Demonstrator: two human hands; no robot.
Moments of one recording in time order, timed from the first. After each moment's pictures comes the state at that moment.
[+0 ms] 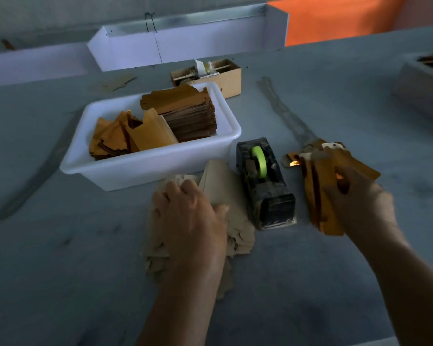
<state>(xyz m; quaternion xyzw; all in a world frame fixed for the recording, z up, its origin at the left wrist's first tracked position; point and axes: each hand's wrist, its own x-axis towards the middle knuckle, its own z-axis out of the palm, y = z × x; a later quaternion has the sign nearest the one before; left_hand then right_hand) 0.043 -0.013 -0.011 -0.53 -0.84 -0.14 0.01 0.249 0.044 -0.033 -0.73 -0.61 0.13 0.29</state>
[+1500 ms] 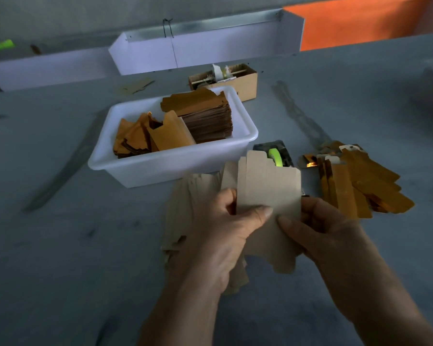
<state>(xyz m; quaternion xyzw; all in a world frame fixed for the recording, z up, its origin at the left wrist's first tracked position) 0.045 -0.039 0.012 -0.38 -0.62 -0.47 -0.51 0.185 -0.030 -0.011 -0.48 -0.48 0.58 0.45</state>
